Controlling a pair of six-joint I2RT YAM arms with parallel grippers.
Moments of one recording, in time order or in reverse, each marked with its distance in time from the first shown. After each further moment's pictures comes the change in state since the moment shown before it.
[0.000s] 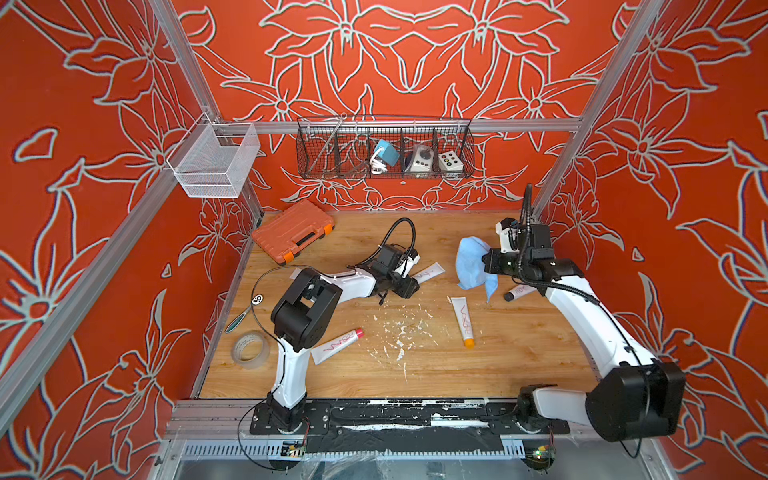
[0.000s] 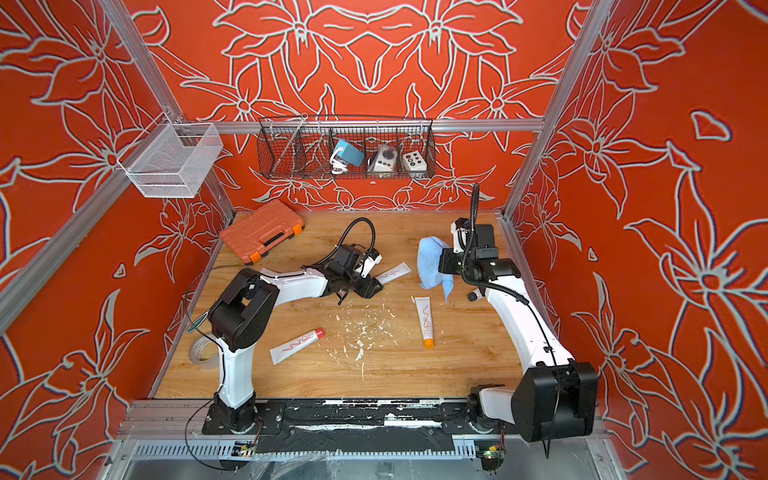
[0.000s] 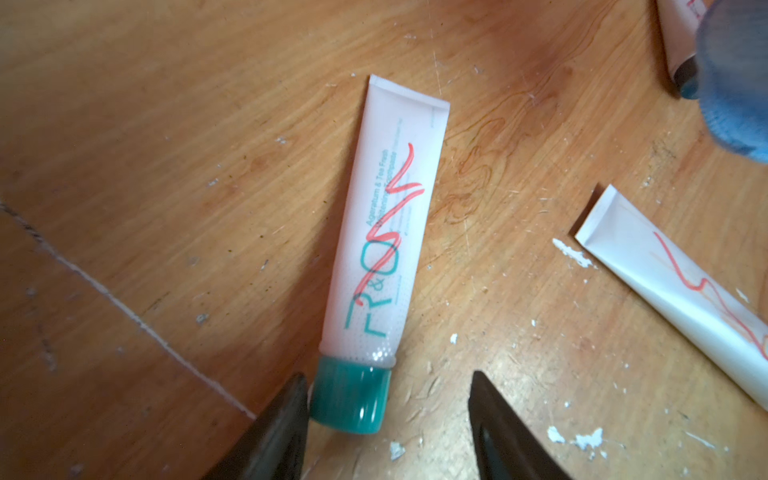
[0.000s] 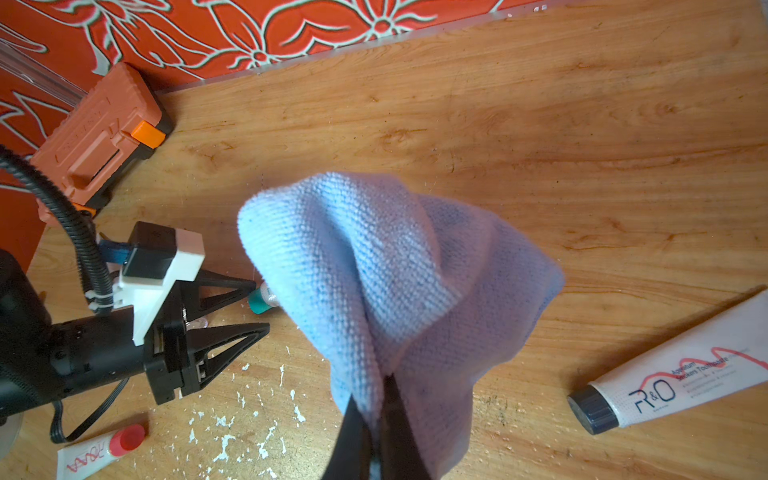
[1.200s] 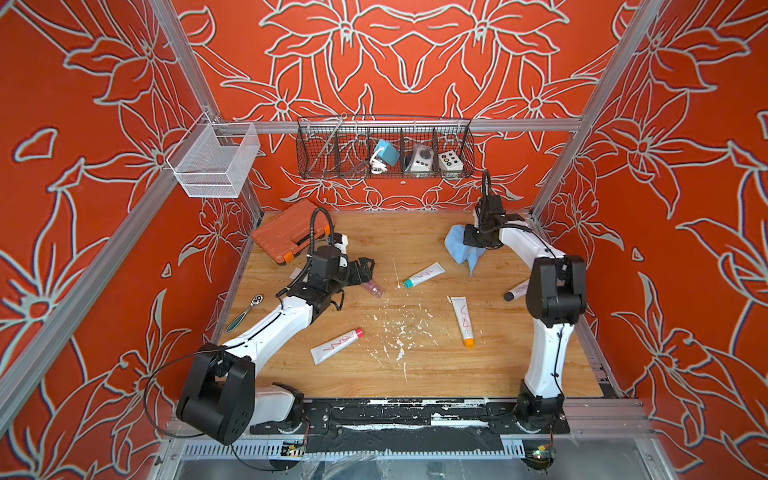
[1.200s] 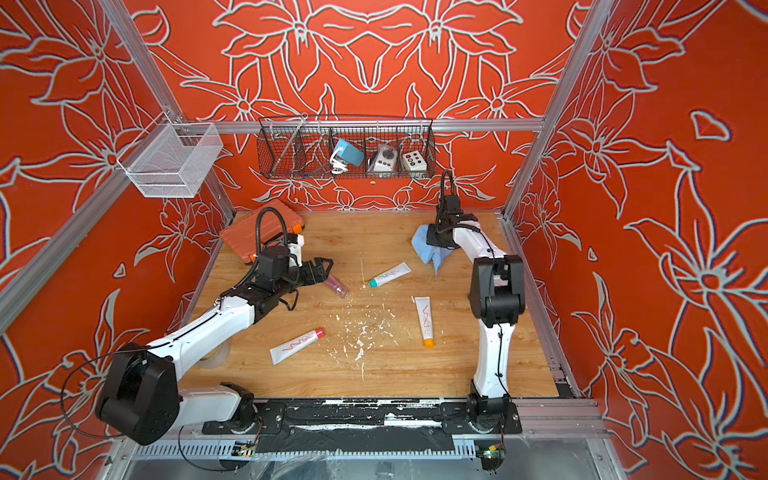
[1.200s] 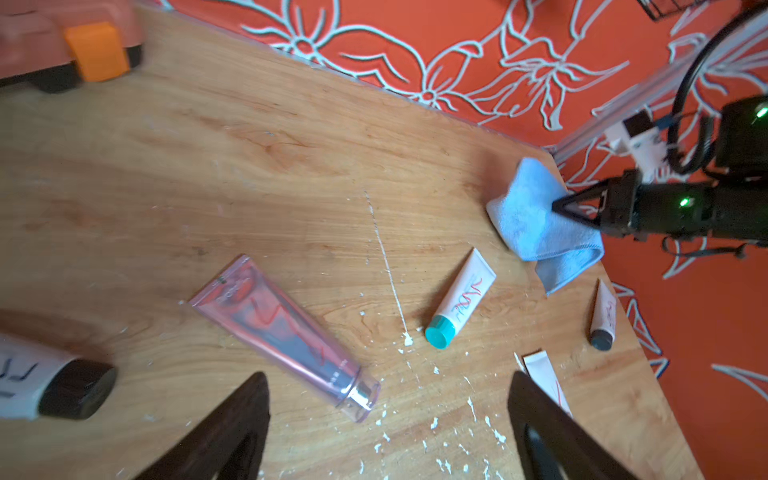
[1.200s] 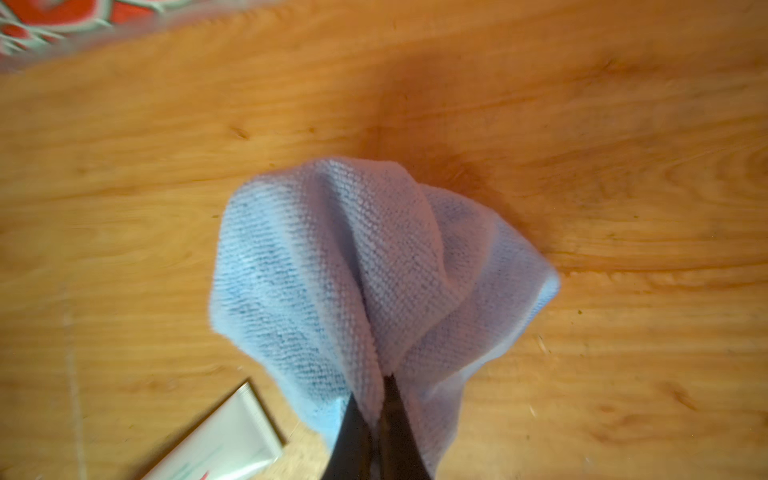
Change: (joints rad) left arm 0.200 -0.690 -0.429 0.062 -0.154 -0.458; right arm 0.000 0.737 0.581 -0.054 0.141 0.027
